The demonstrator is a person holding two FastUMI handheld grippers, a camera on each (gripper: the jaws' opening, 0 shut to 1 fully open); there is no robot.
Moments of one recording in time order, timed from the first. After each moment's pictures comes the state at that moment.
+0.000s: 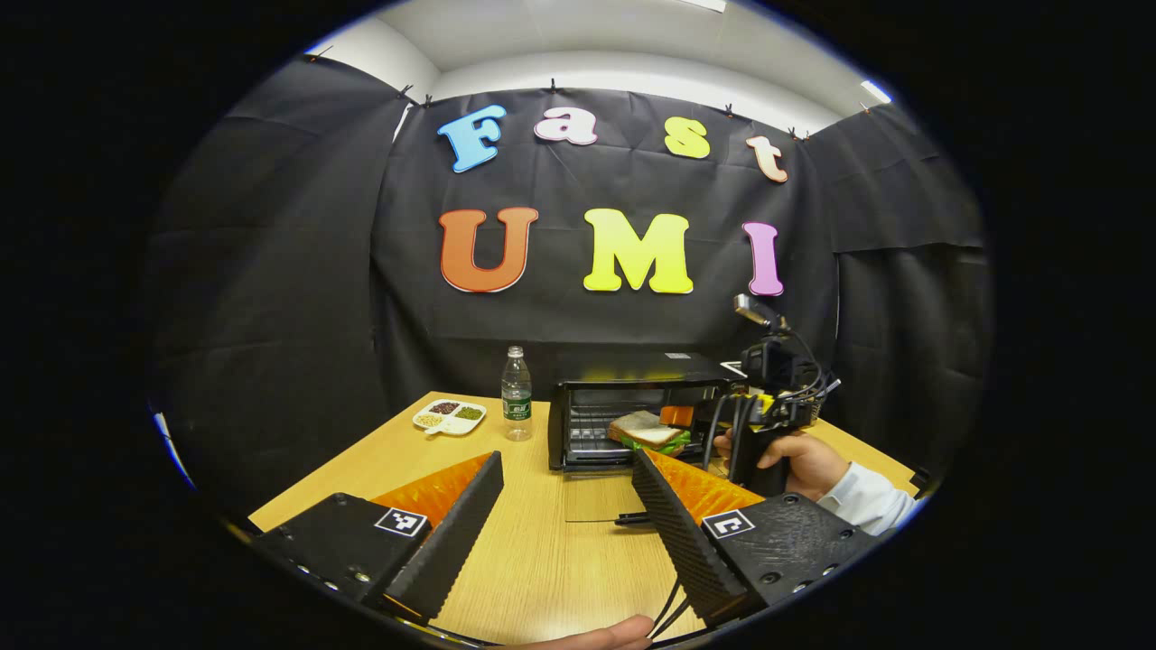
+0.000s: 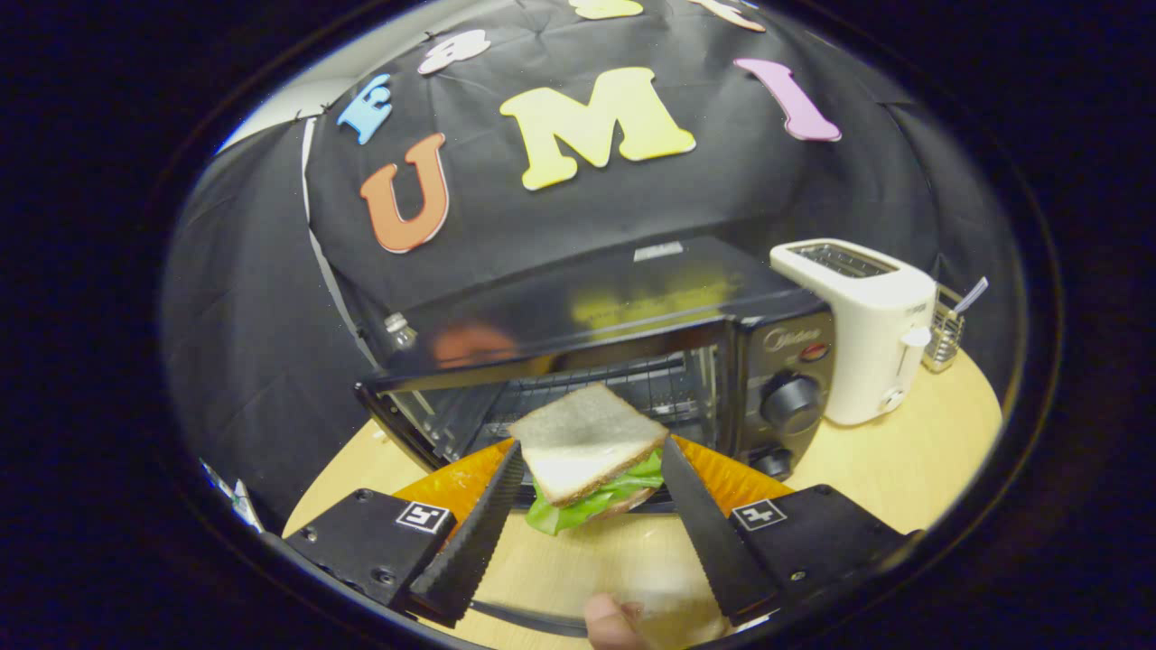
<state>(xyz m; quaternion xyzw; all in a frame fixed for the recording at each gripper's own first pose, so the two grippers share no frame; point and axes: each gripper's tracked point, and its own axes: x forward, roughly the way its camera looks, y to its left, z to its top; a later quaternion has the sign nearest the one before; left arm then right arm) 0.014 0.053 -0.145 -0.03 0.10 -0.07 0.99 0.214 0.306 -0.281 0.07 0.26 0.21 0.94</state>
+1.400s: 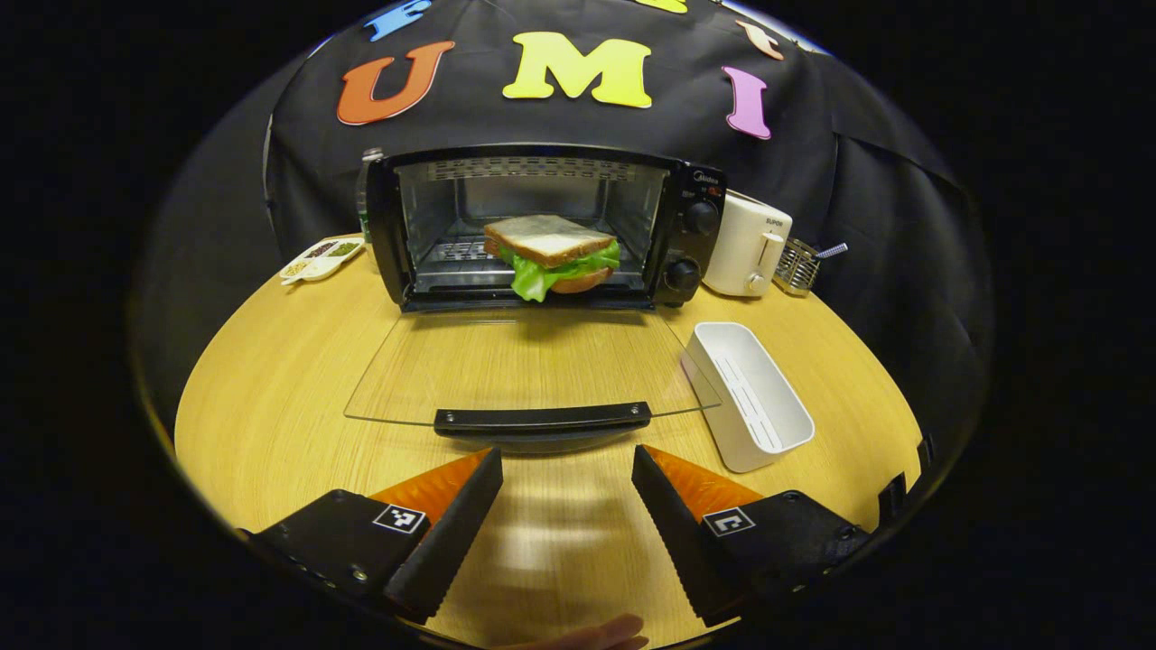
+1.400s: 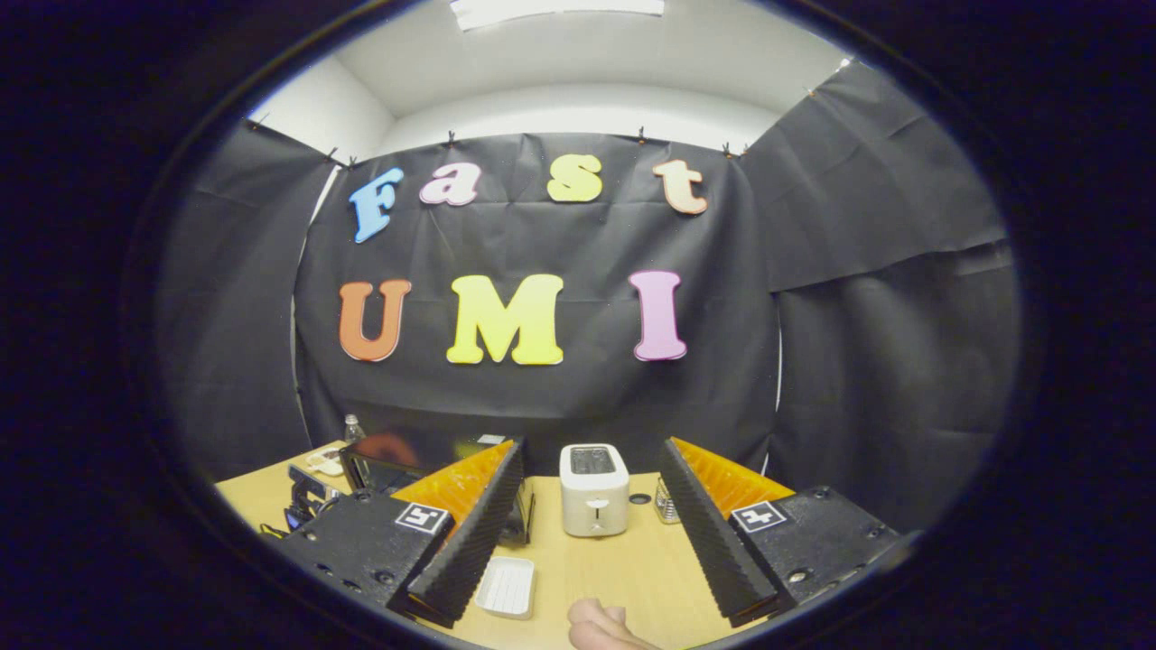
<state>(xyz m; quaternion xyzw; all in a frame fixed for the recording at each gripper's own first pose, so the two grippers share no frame) 0.065 -0.118 -0.344 -0.02 0.37 -0.14 0.92 0.078 0.039 -0.054 -0.02 0.02 0.07 1.00</state>
